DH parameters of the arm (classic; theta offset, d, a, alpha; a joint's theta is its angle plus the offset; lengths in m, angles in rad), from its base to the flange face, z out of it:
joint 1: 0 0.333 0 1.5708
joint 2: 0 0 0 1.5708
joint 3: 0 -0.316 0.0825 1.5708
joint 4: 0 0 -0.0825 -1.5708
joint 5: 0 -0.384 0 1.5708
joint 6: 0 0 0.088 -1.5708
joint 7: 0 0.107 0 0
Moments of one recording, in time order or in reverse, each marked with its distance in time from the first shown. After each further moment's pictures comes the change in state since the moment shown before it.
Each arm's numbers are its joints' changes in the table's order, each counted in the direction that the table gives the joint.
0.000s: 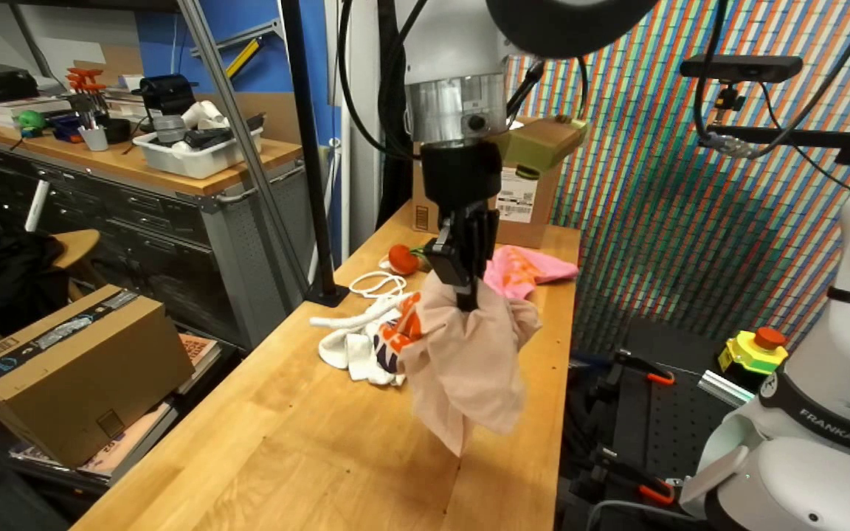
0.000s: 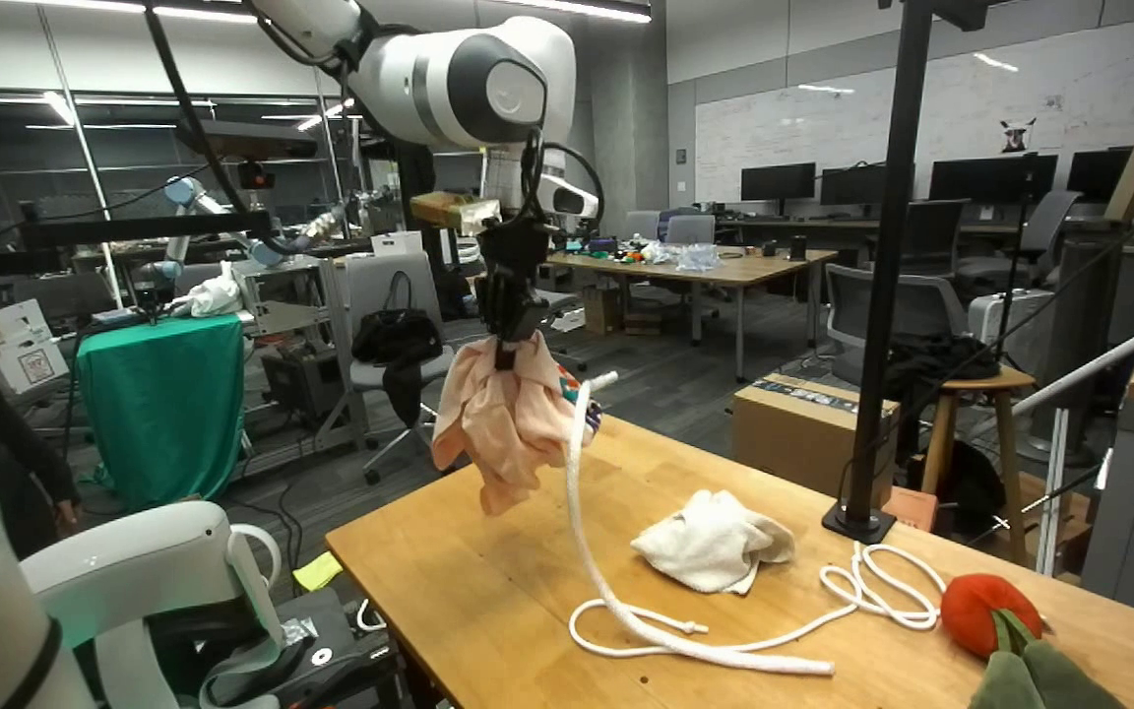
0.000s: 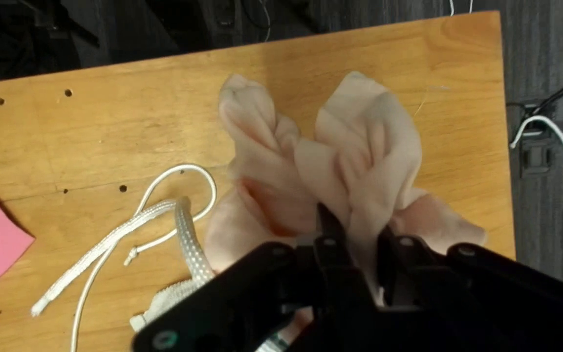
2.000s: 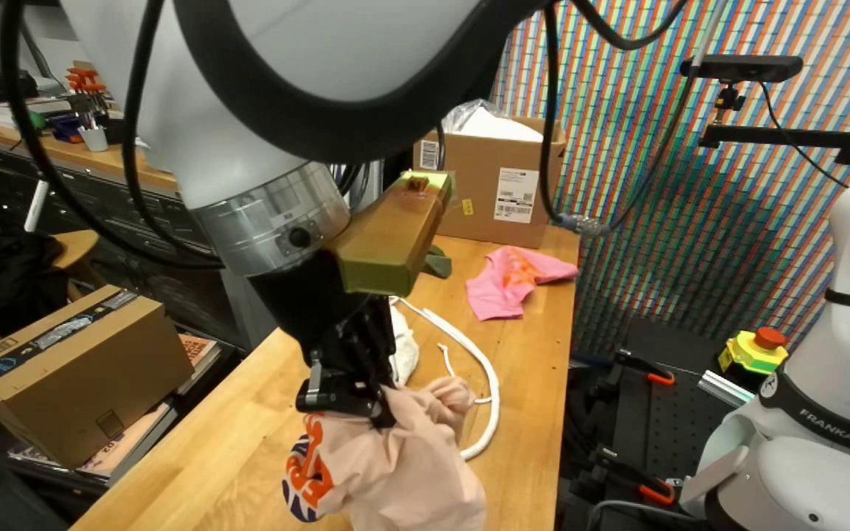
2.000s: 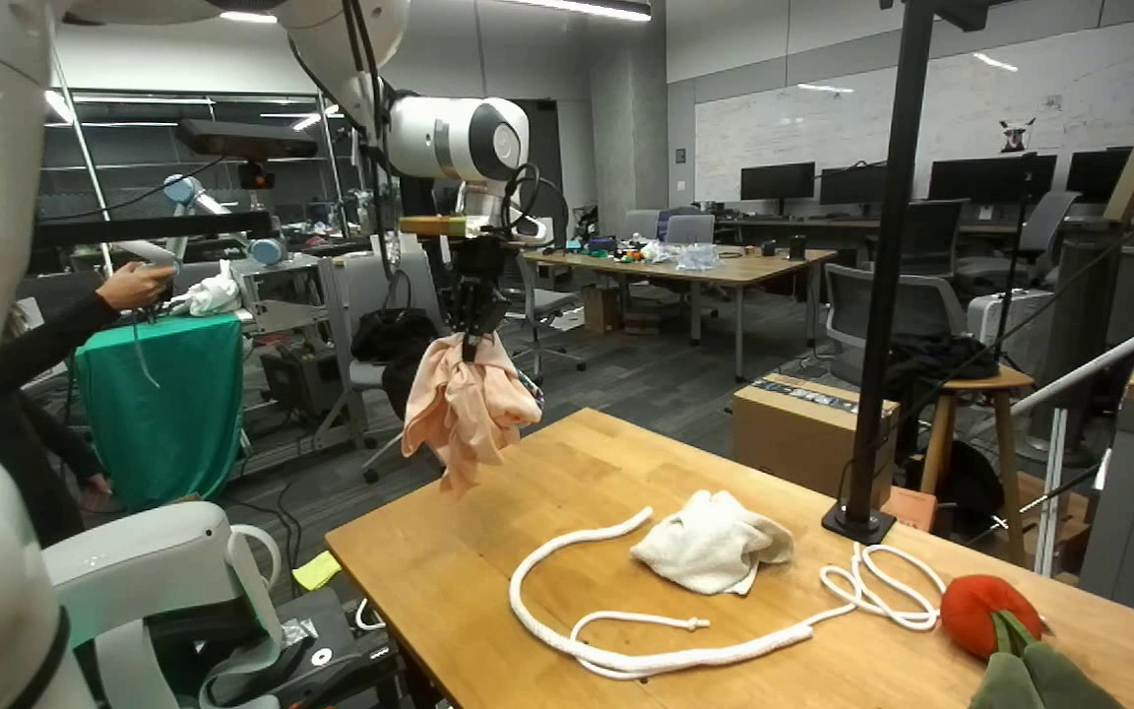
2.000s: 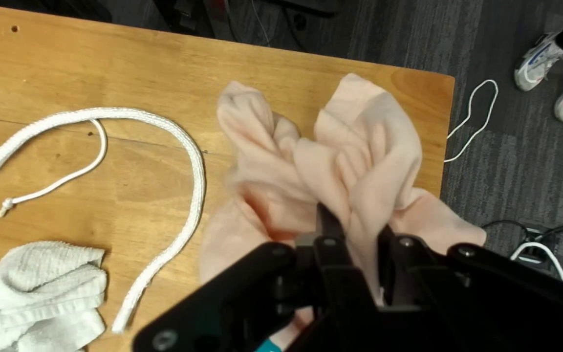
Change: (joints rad) arm 0.142 -0.470 -0.147 -0.521 0.144 0.235 0.066
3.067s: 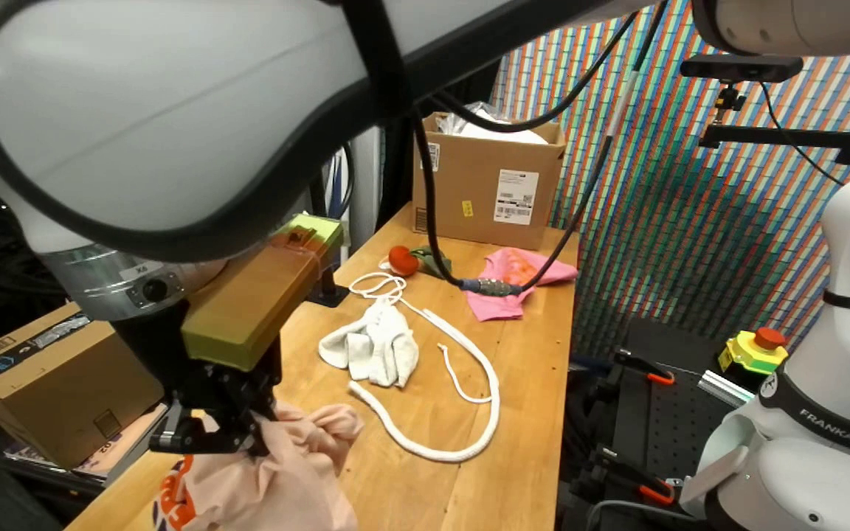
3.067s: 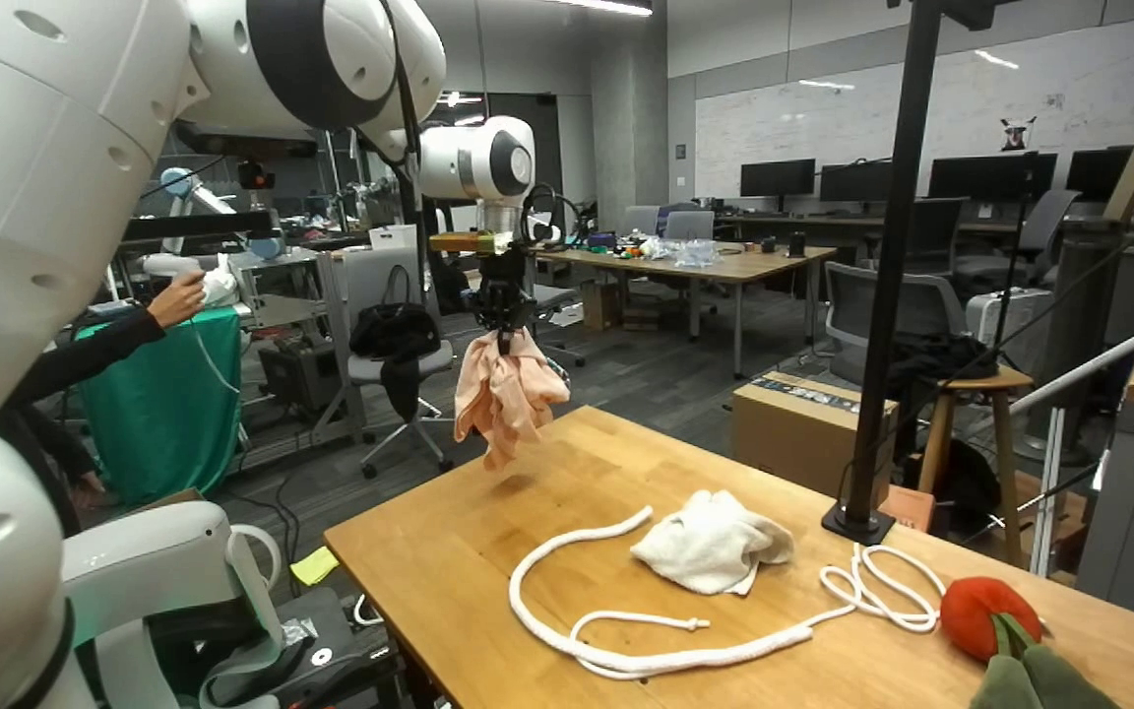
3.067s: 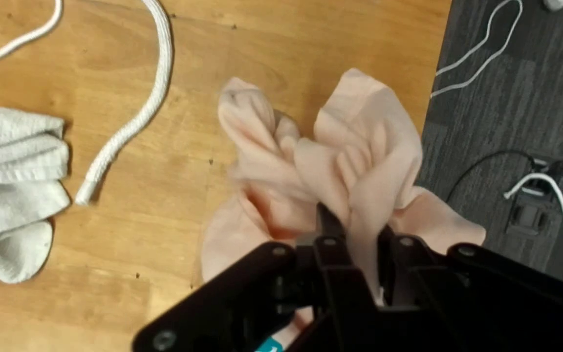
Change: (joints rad) arm 0.114 -0.253 0.069 -0.327 0.099 -0.081 0.024
